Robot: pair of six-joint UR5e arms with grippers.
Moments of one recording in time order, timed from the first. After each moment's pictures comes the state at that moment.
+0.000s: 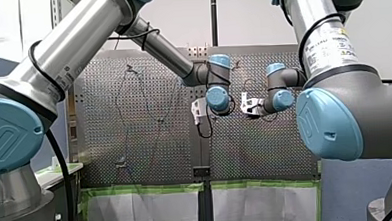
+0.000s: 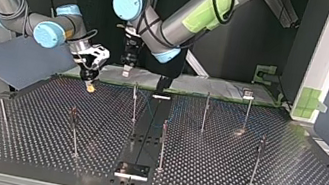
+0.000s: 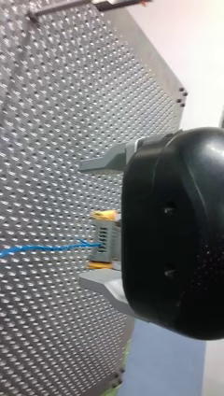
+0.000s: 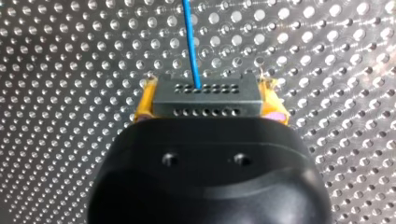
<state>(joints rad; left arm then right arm) -0.81 -2.20 -1.42 -2.79 -2.17 -1.81 1.84 -1.02 1.62 -0.39 1.20 1.62</state>
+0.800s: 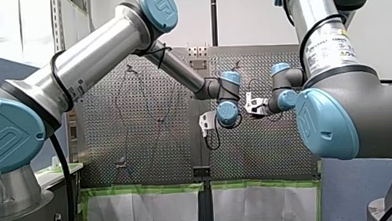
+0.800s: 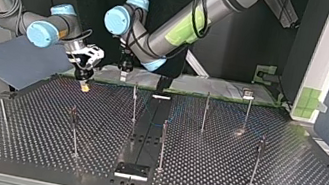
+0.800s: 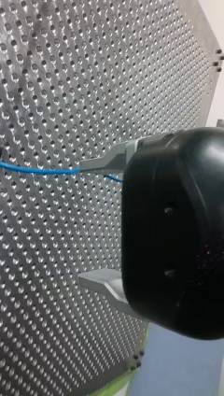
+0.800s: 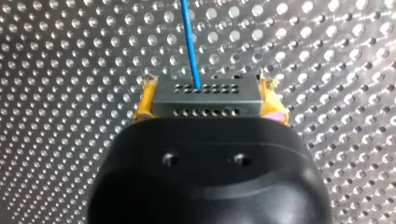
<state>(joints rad) -0.80 -2.40 -1.21 -2.86 -2.19 -1.84 1.80 -1.02 1.62 -0.39 1.18 1.61</state>
